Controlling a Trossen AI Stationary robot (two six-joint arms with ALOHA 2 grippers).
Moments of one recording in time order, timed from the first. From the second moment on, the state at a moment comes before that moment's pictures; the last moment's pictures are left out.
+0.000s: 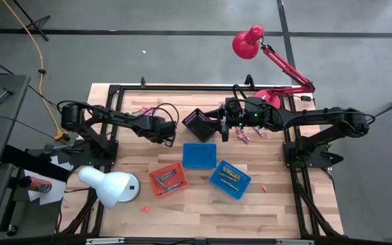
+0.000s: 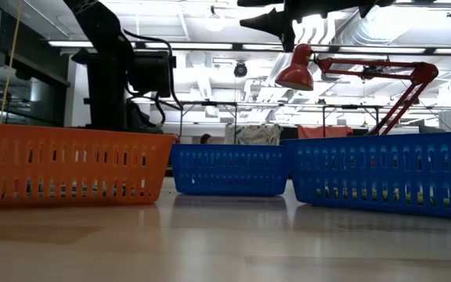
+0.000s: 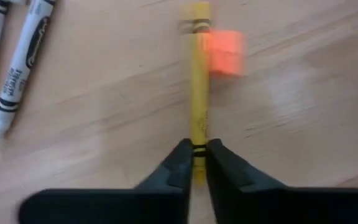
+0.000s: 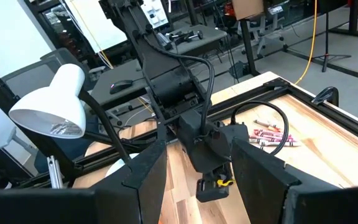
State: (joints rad) left arm 0.19 1.65 0.78 -0.64 -0.24 -1.03; right arm -0.12 1.31 0.93 0.24 -0.05 0.34
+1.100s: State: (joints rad) left arm 0.05 0.97 0.78 0.10 -0.24 -0.33; right arm -0.12 1.31 0.93 0.26 -0.08 0.36
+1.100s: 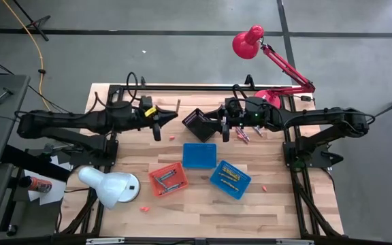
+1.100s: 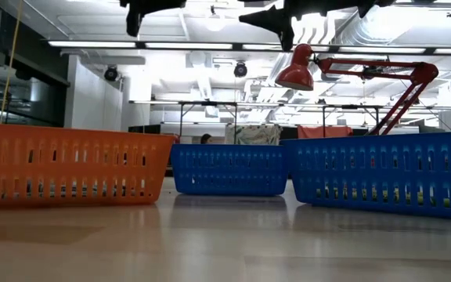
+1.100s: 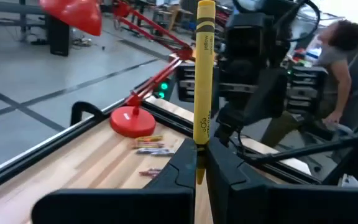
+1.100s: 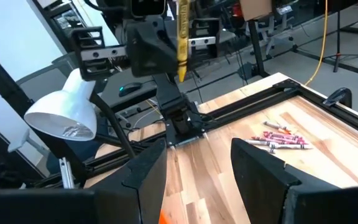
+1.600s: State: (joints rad) left arm 0.04 0.98 0.78 0.10 -0.24 -0.33; right arm -0.12 1.31 0.93 0.26 -0.08 0.36
